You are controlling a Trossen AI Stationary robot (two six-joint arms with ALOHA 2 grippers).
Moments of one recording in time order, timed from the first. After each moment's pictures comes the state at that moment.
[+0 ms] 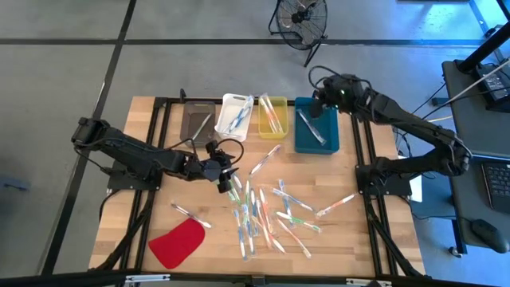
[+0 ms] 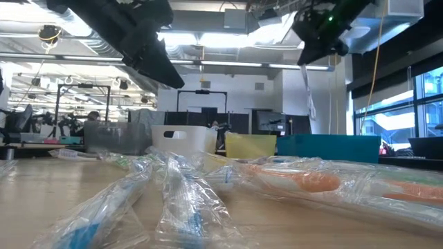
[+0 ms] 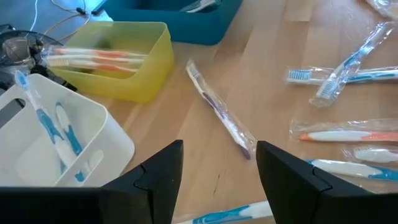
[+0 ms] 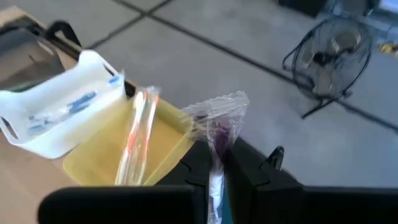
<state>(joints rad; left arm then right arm) -0.19 1.32 0.74 -0.14 -0.57 -0.24 -0.56 1.16 1.11 -0.58 0.33 0.19</state>
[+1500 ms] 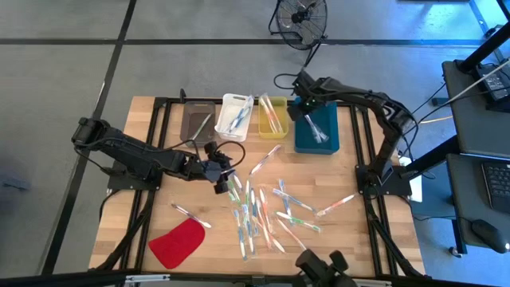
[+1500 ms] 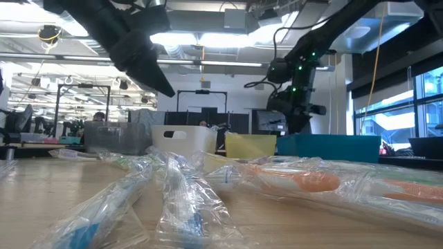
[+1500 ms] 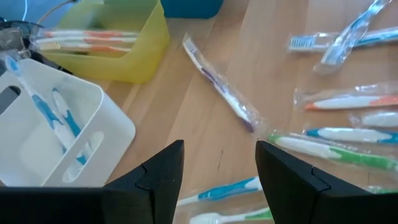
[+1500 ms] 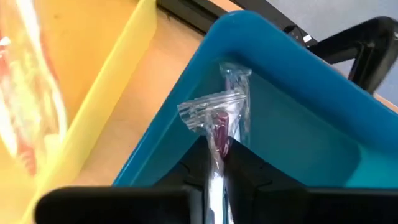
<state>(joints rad) -0.19 1.32 0.74 -0.24 -0.55 -0.22 -0.74 1.83 1.32 -0.77 0.12 0.27</state>
